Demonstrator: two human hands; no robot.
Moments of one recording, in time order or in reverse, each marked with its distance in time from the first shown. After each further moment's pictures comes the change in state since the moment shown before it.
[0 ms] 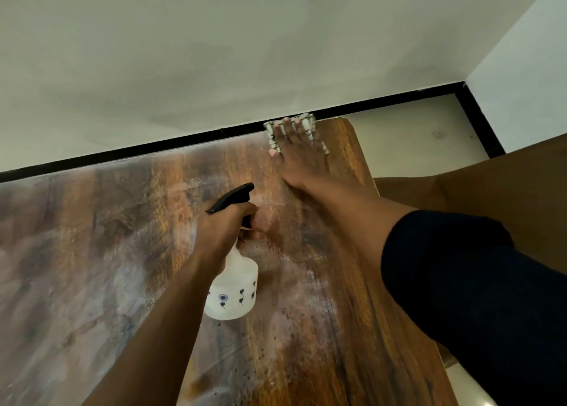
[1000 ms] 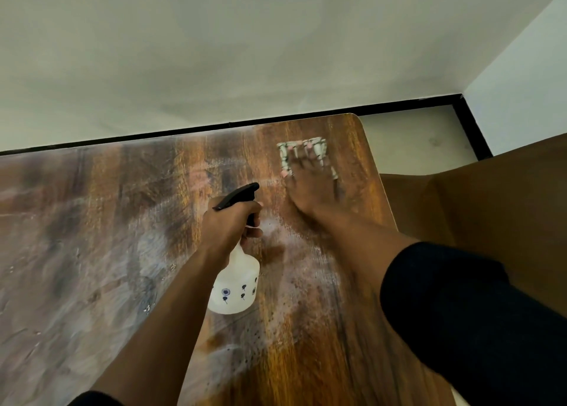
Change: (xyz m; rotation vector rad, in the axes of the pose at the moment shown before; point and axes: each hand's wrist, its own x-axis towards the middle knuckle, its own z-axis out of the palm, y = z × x) left_hand -0.051 -0.017 -0.031 -0.024 0.003 0.003; right_hand -0.094 -0.025 0.028 0.036 0.025 0.025
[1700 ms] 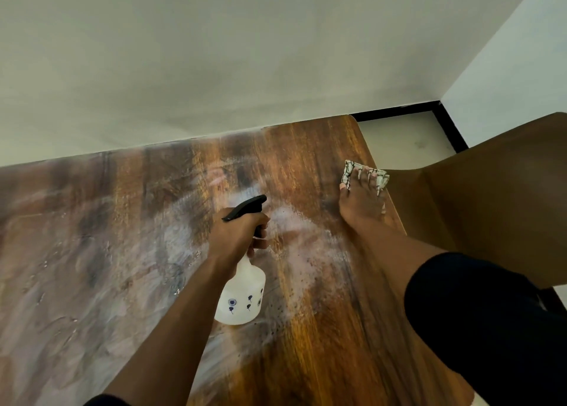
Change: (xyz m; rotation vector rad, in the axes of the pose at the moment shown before) left_hand -0.051 -0.013 -0.055 0.057 -0.112 0.033; right_hand -0.085 0.033 0.001 0.106 0.039 0.512
